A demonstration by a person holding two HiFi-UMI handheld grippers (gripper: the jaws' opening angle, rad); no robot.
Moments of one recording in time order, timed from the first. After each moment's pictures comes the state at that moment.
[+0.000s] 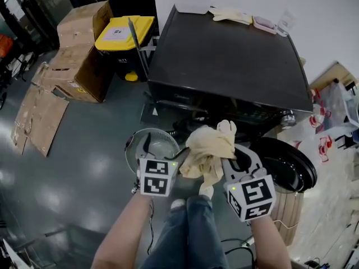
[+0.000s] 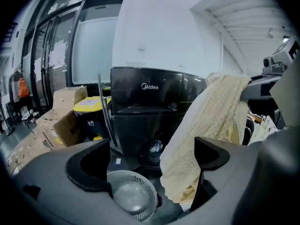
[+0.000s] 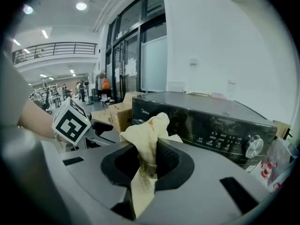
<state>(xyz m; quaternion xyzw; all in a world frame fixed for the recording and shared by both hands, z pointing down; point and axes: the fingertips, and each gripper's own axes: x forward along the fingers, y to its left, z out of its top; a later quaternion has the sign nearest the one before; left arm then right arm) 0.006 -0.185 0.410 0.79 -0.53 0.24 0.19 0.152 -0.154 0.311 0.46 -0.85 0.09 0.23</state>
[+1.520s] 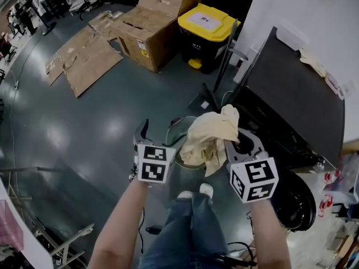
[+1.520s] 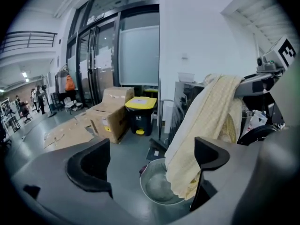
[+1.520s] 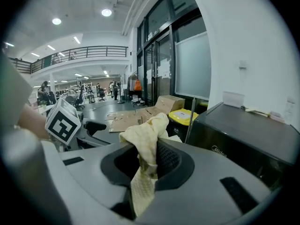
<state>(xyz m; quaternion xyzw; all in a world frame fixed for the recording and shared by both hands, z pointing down) -0.223 -0.104 0.362 0.65 -0.70 0.21 0.22 -0.065 -0.160 0.270 0.28 -0.93 0.05 0.23</state>
